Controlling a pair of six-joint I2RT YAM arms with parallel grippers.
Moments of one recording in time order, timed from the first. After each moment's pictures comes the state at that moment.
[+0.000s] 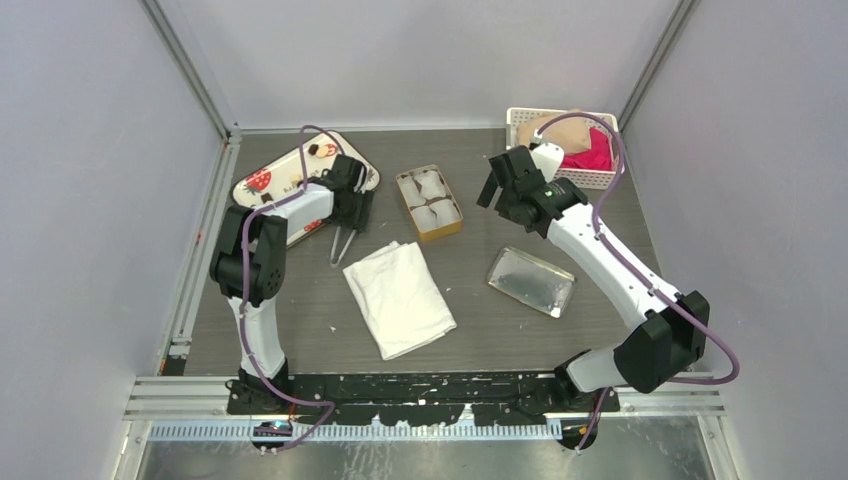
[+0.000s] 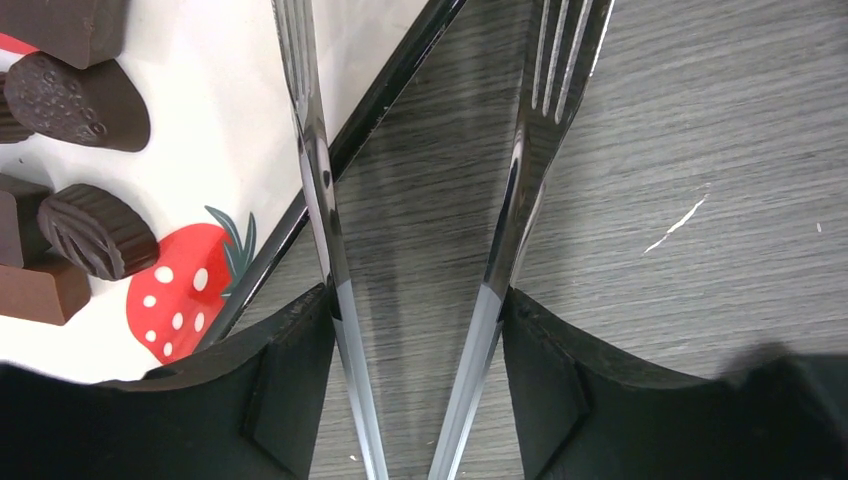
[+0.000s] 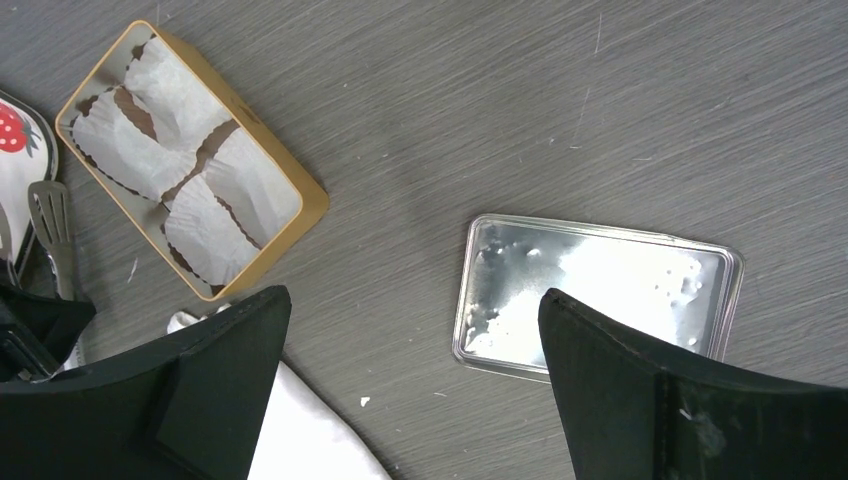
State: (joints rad) left arm -0.33 1.97 1.36 -0.45 -0.14 -0.06; right arm 0.49 1.40 1.34 -0.83 0.50 0.78
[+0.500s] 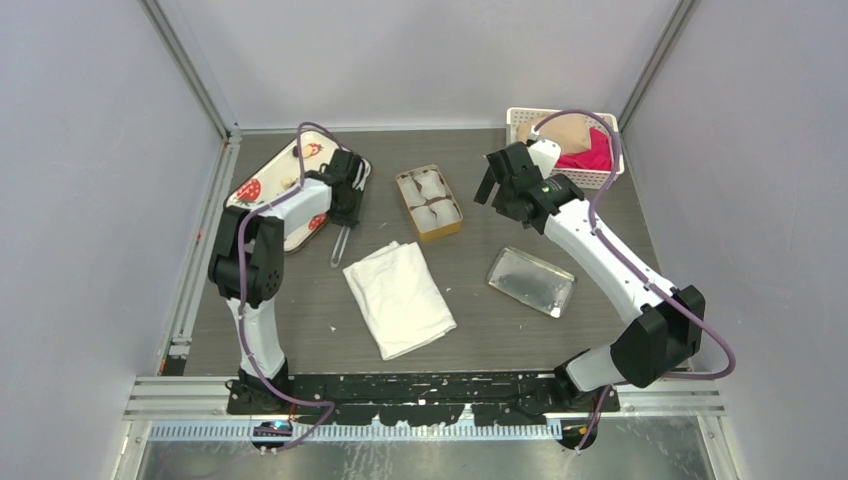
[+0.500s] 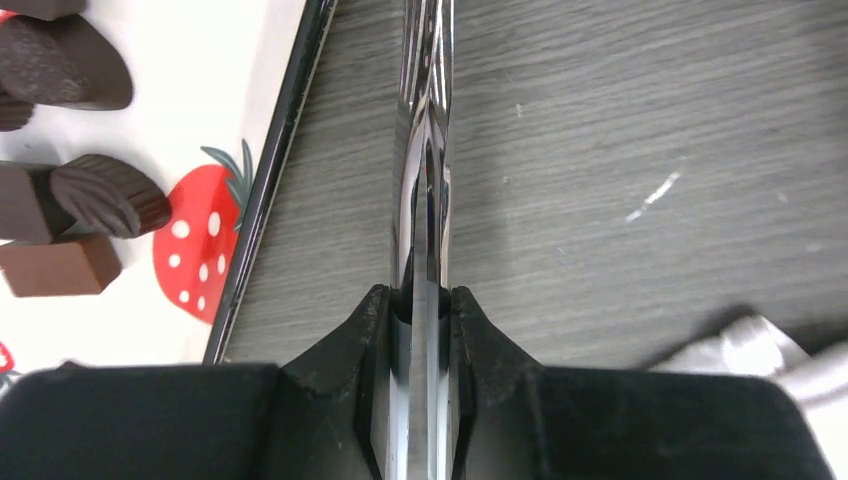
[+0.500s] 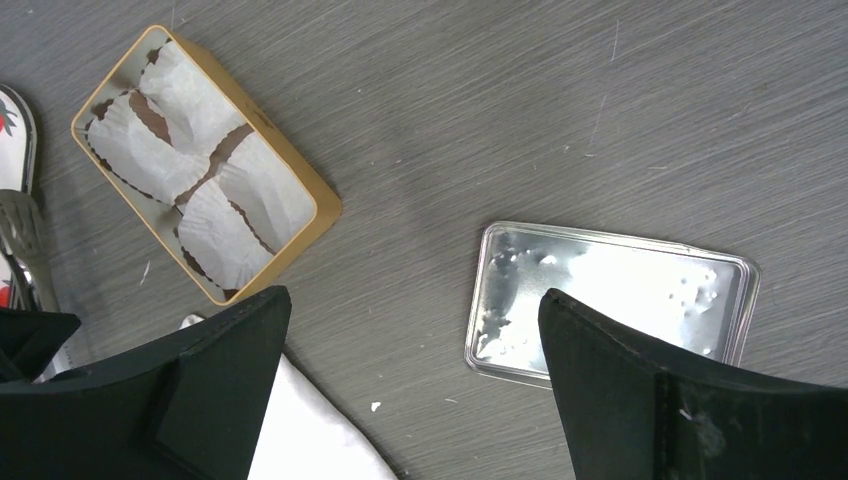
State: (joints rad) left arm -0.33 1.97 1.41 -0.53 -0.13 -0.07; right arm 0.49 1.43 1.37 -0.82 0.49 0.77
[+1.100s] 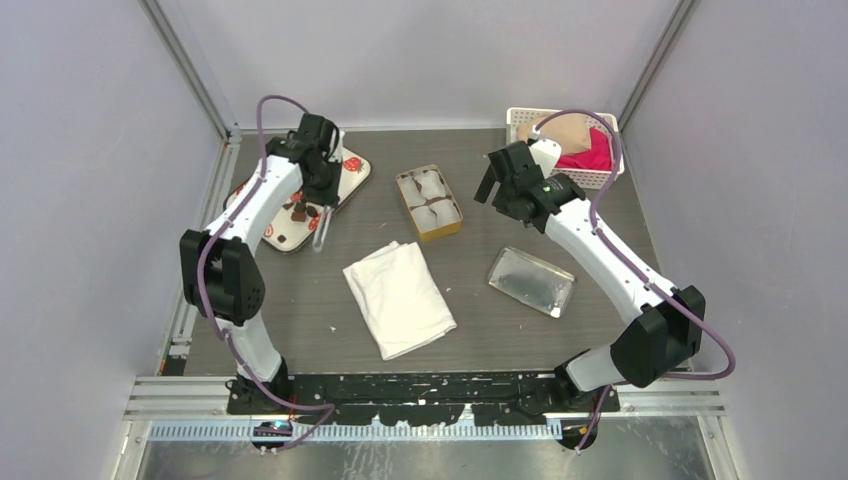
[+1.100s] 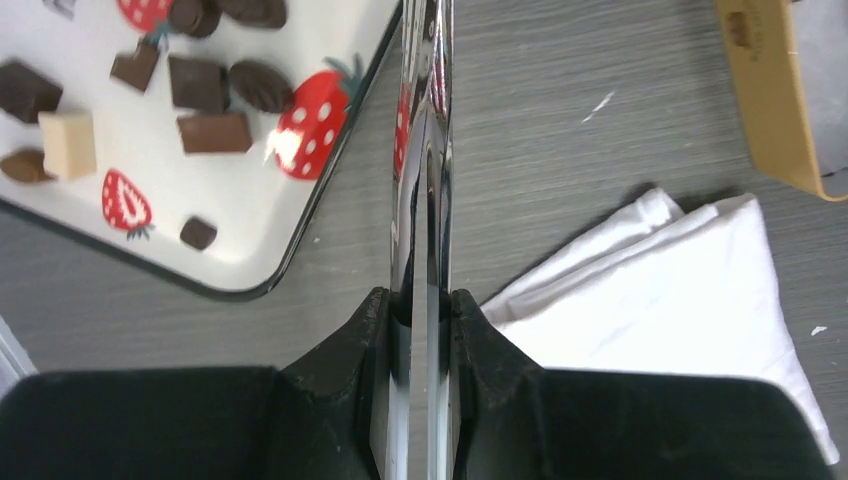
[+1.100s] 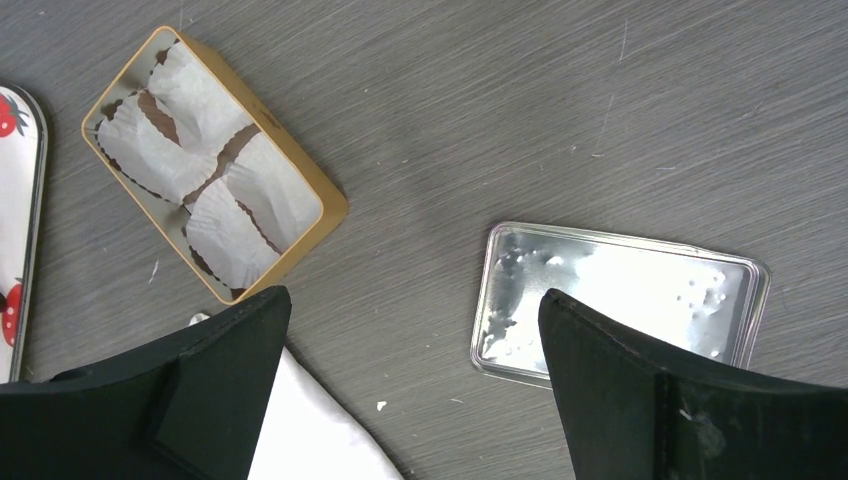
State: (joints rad) left arm -0.28 1.79 1.64 -0.91 -0.06 -0.09; right arm 0.48 1.43 1.37 -0.81 0.47 0.77
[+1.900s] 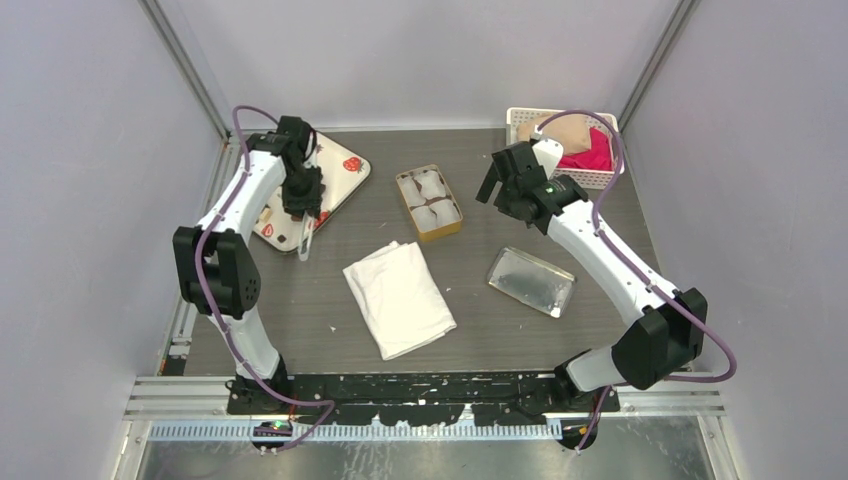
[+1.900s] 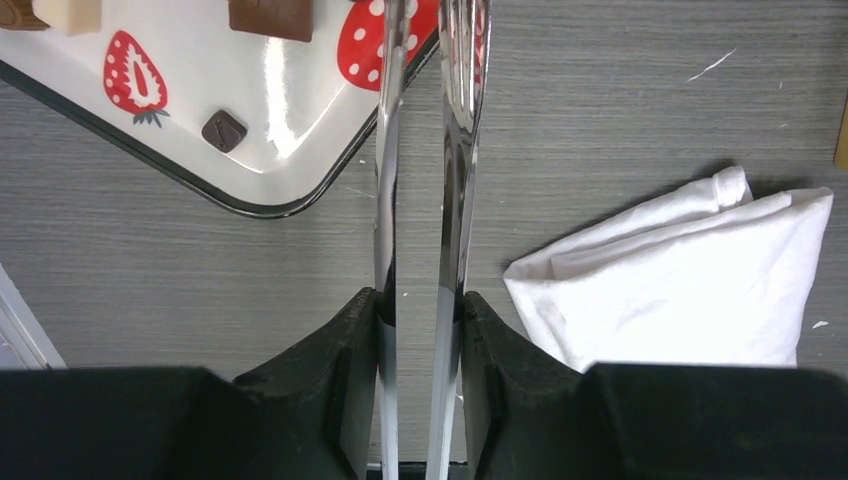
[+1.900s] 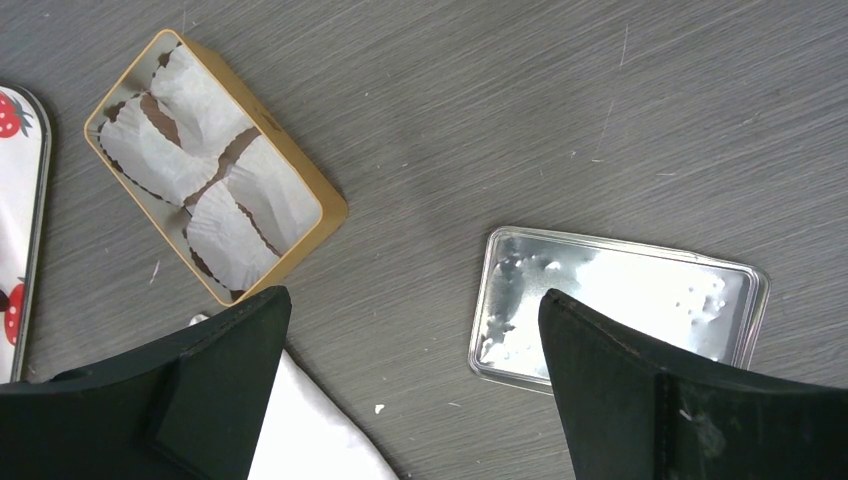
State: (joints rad) left arm -0.15 1.83 1.68 -1.10 -0.04 -0.19; right arm 0.47 1.42 1.35 -0.79 0.46 0.76
